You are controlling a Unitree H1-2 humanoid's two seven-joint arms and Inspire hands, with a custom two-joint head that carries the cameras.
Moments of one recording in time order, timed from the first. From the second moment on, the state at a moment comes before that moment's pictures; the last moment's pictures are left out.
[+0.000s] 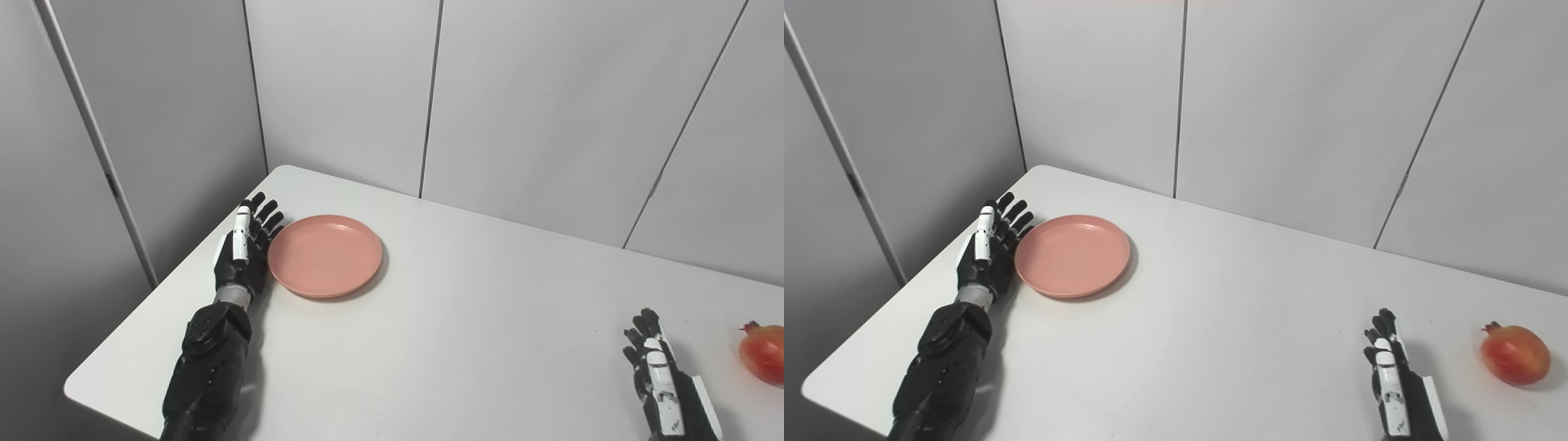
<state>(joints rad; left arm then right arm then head) -0.31 0.26 0.40 0.37 -0.49 0.03 -0.03 -0.12 -0.08 0.04 -0.01 0.08 0.05 0.14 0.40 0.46</state>
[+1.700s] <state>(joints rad) -0.37 0.05 0.17 0.31 -0.43 0.15 -0.06 -0.12 -0.04 0.05 -0.01 0.03 0.02 0.12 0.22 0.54</state>
